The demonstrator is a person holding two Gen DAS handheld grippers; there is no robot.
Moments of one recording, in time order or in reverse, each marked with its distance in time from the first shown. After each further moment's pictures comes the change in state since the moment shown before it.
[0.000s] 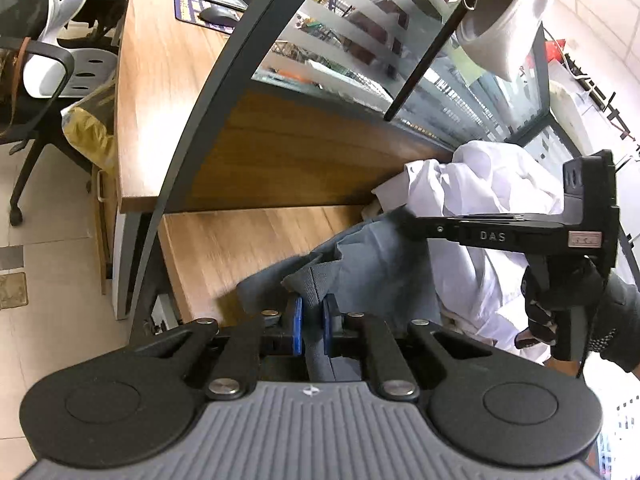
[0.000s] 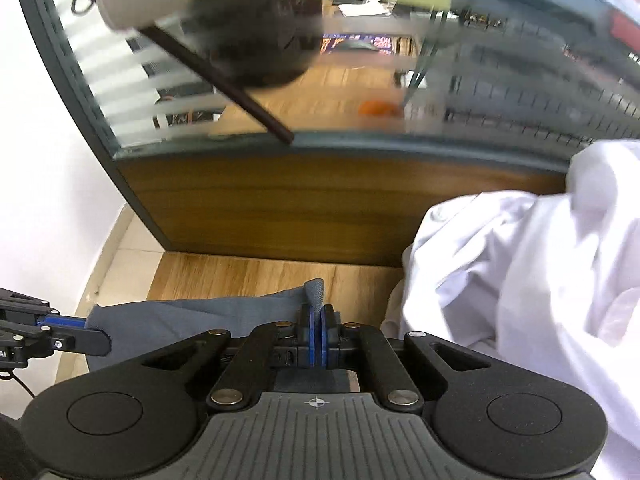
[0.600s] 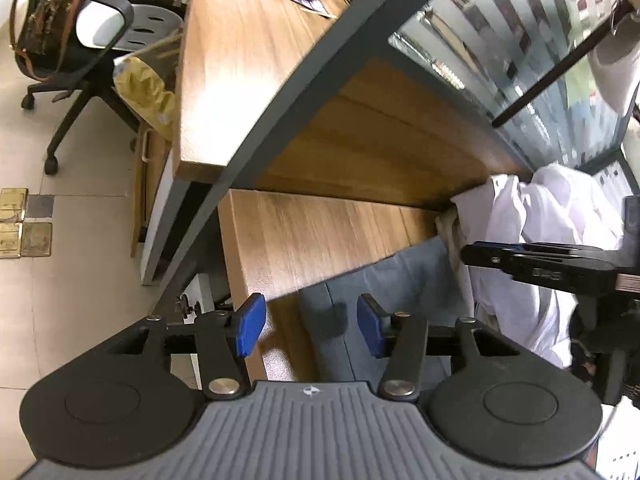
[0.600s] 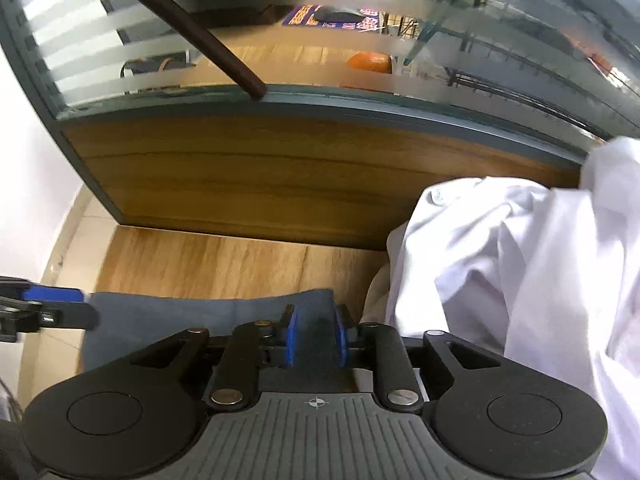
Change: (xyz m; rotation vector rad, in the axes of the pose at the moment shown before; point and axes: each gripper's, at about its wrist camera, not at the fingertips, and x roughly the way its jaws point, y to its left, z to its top) left arm 0.038 0.042 0.002 -0.136 0.056 0.105; right arm 0.041 0.013 -0.001 -0.021 0.097 -0.107
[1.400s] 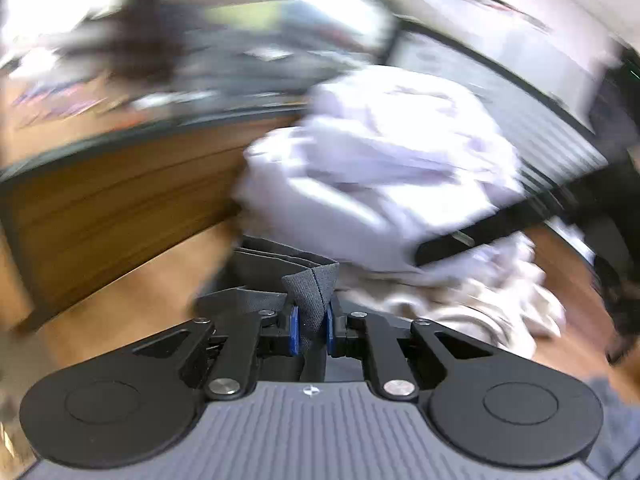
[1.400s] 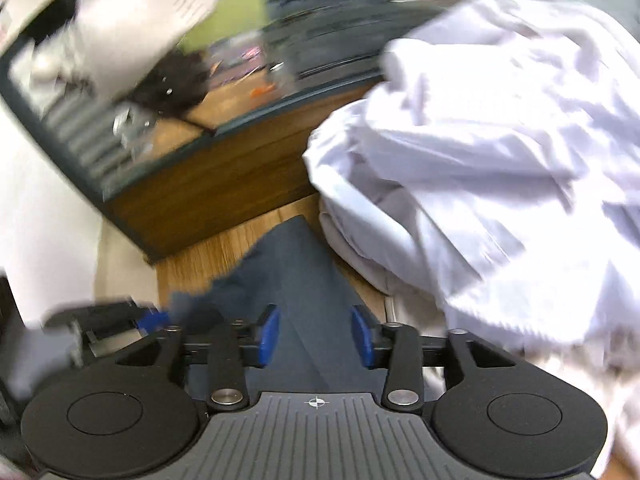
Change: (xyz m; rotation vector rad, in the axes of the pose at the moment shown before) left arm -0.024 -0.143 -0.053 0.722 -0.086 -0.308; right arm -0.132 -0.013 -0.096 0.539 -0.111 -0.006
